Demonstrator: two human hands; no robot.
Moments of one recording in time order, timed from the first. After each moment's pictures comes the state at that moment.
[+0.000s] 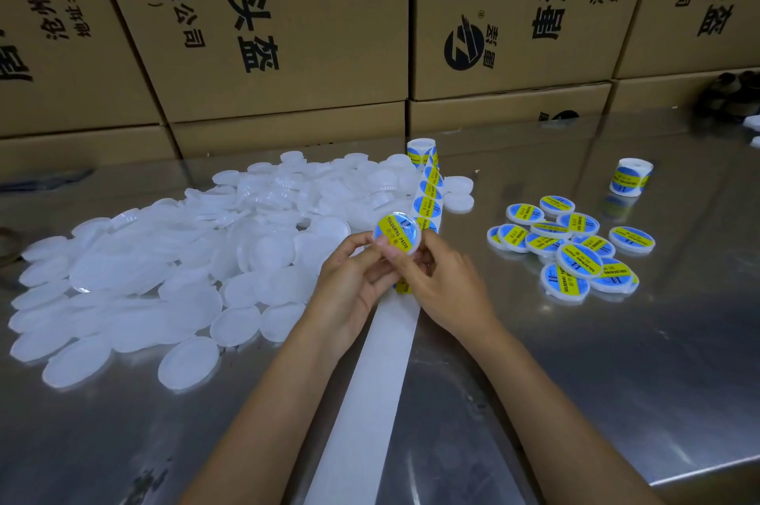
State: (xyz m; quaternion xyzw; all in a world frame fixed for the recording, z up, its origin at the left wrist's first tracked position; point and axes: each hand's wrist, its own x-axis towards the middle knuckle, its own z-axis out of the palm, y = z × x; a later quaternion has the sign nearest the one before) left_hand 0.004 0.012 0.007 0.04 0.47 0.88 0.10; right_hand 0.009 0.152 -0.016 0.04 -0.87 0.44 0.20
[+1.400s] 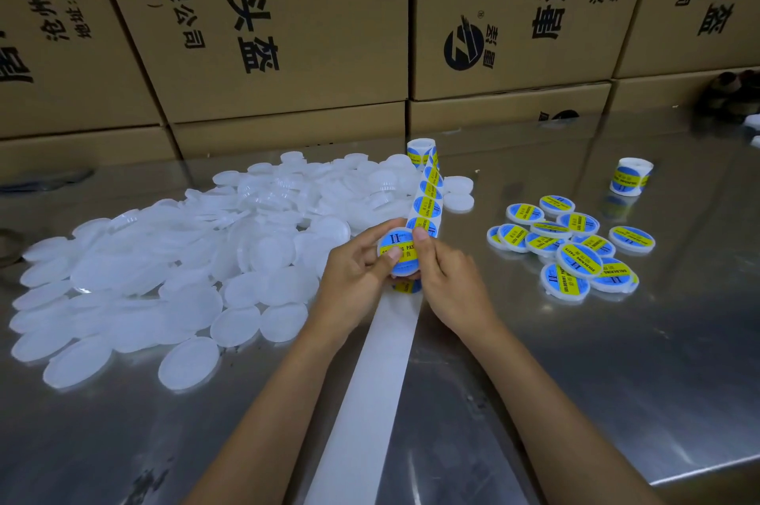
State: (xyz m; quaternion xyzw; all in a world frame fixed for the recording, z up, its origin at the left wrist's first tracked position) left_hand 0.007 0.012 0.004 0.16 0.69 0.70 -0.04; right_hand 0.009 0.153 -0.014 0.03 -0.85 0.49 0.18
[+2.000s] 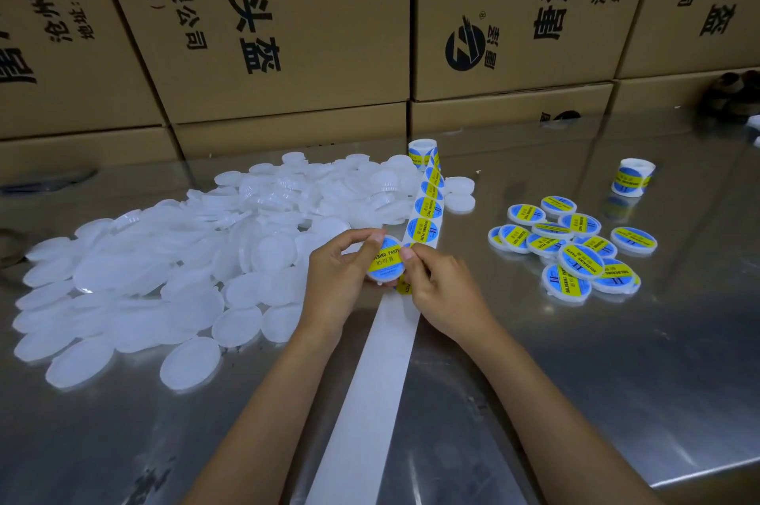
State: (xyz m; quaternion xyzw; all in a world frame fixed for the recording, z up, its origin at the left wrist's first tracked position) left_hand -0.001 0.005 0.002 0.02 0.69 0.71 -0.08; right_hand 0.013 0.149 -0.015 0.09 -0.88 0.43 0.17
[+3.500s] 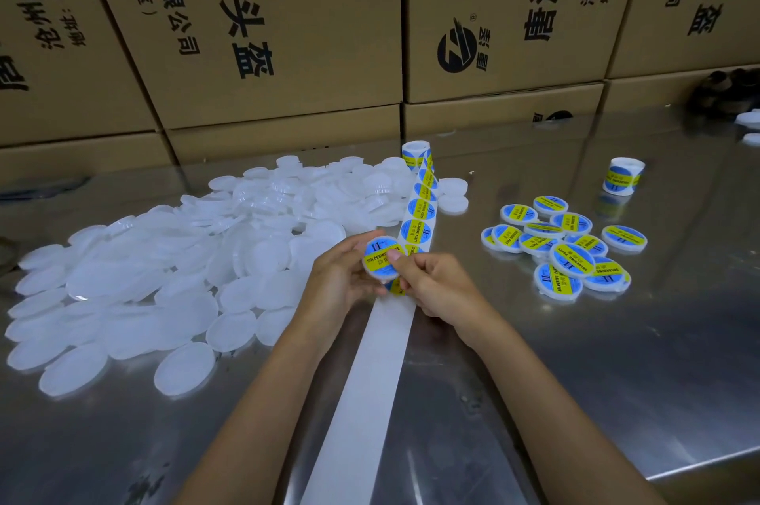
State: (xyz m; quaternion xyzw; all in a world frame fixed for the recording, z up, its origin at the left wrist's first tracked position) left_hand -0.003 0.003 0.003 0.05 0.64 0.77 0.04; right_hand 0.009 0.152 -0.005 0.00 -0.77 0.63 0.00
